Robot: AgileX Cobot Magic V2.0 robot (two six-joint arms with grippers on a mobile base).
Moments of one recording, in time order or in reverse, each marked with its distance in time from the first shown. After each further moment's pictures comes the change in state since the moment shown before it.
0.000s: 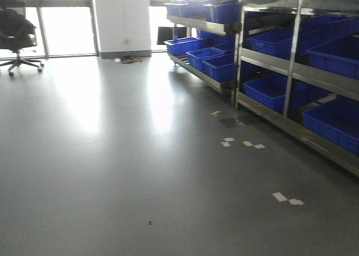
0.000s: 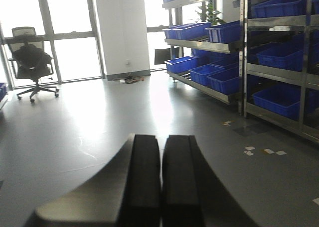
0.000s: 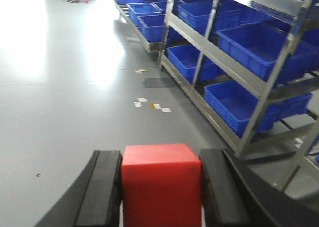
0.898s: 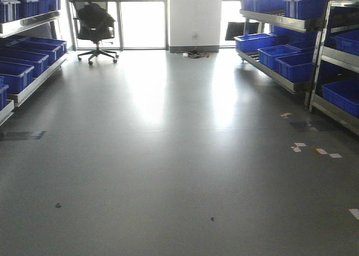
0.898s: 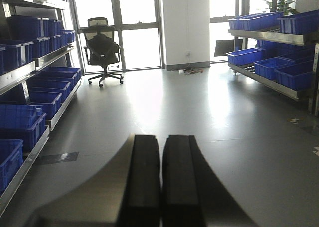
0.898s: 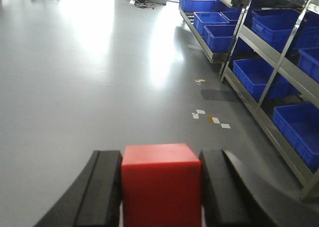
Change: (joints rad) left arm 0.000 0.000 0.000 0.000 0.000 0.000; right arm 0.000 0.000 0.004 0.000 0.002 0.000
